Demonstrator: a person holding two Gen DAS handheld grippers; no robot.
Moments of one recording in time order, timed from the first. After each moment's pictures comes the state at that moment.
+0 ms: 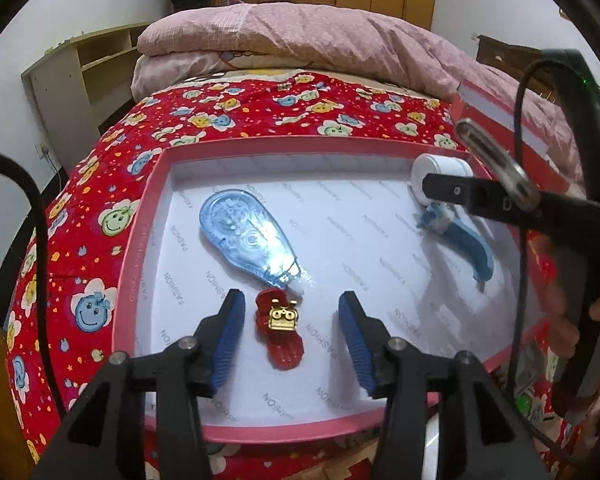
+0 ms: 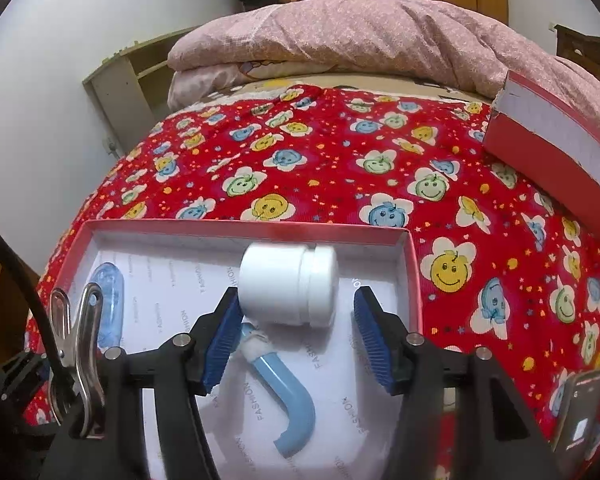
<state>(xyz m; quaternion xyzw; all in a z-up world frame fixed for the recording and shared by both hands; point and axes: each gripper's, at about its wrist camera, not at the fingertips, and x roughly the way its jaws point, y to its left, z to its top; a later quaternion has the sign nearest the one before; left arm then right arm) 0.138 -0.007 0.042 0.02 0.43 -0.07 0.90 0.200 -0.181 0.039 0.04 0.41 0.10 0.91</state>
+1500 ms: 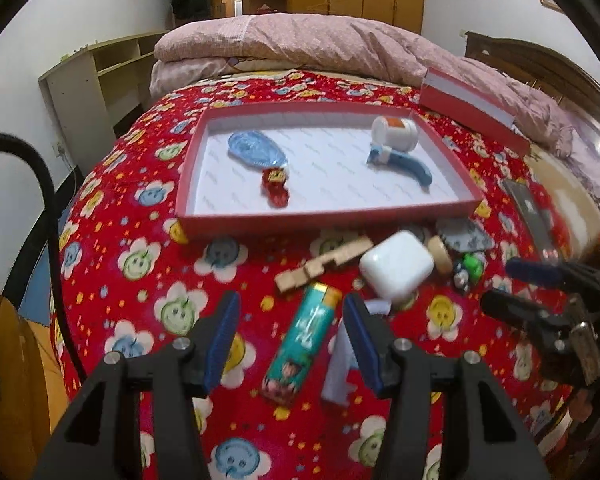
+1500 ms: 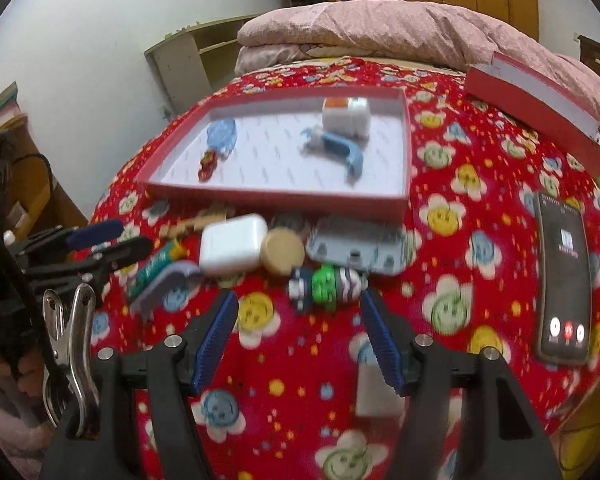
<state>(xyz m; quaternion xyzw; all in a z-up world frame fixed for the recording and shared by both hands) -0.001 0.001 0.053 0.03 0.42 -0.07 0.91 -0.013 -0.192 0.020 0.01 0.41 0.17 0.90</state>
